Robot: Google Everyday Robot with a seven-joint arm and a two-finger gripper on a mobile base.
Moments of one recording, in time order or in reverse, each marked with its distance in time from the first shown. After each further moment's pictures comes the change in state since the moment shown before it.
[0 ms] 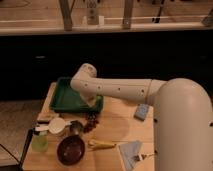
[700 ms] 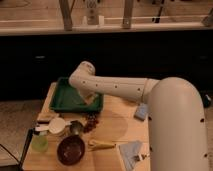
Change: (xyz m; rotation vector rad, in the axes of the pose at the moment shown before) arm 0.000 -0.020 0.005 0.011 -0.016 -0.032
